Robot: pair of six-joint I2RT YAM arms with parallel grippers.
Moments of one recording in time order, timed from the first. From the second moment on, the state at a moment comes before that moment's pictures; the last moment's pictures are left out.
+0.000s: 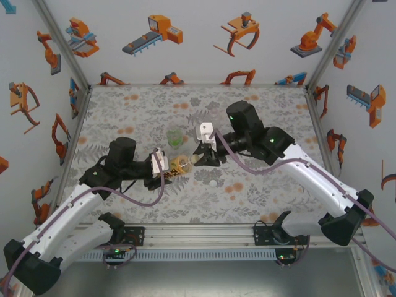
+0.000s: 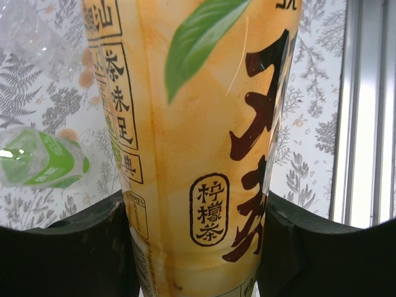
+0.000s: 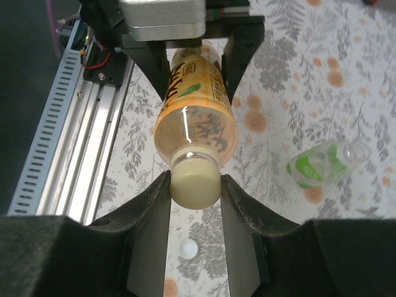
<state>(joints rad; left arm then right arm) -0.60 0.84 0.75 -0.54 0.62 0.67 0.80 1.29 1.36 -0.66 -0.77 -0.59</state>
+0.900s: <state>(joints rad) -0.59 0.78 0.74 -0.58 0.56 0.66 0.79 1.26 1.22 -0.37 -0.69 0.20</state>
